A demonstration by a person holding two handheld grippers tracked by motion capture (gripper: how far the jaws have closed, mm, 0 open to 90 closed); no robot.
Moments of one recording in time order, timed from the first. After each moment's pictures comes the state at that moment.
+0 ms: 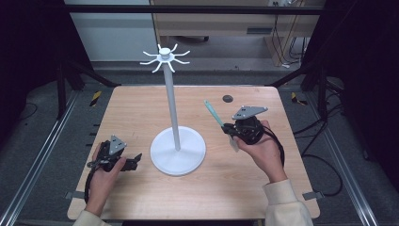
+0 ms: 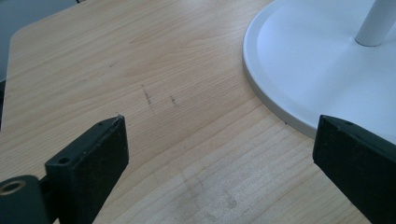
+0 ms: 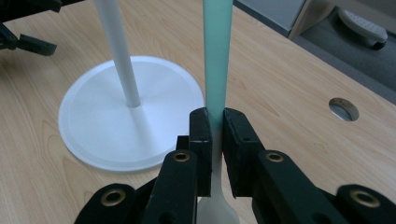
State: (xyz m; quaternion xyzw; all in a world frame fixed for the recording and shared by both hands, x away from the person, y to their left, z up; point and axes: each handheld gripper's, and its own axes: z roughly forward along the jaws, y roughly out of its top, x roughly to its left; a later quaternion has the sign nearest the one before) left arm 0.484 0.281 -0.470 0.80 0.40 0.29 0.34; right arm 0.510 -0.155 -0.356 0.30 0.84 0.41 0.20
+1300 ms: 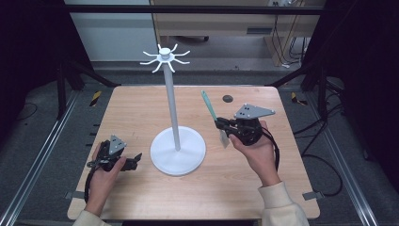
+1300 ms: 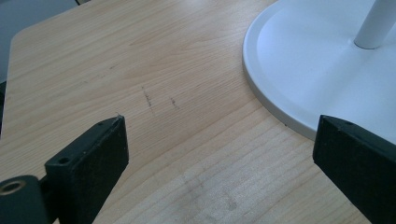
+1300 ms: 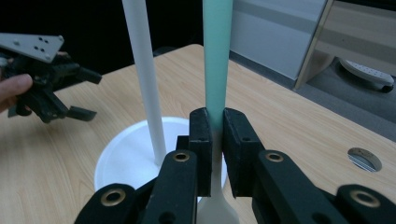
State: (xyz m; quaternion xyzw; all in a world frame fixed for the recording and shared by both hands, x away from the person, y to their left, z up) left arm 0.484 0.282 -0.469 0.79 0.40 0.30 0.34; right arm 0.493 -0.146 -0.338 0.29 0.78 0.52 0.20
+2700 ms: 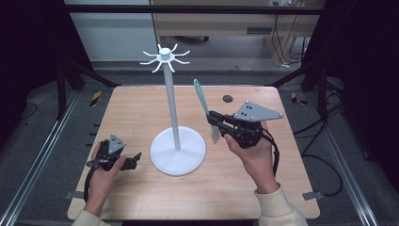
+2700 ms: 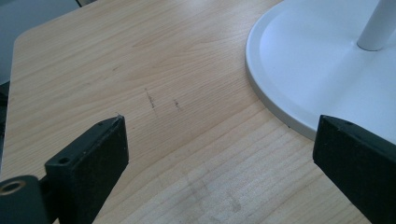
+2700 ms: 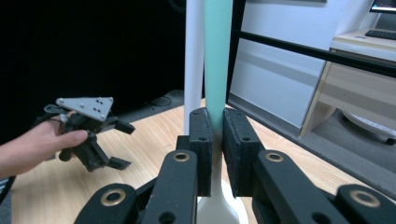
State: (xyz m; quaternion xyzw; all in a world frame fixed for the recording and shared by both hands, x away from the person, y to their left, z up) left arm 0.486 0.284 -0.468 0.79 0.40 0.30 0.34; right arm 0.454 -0.127 -0.289 0.25 0.74 0.59 0.23
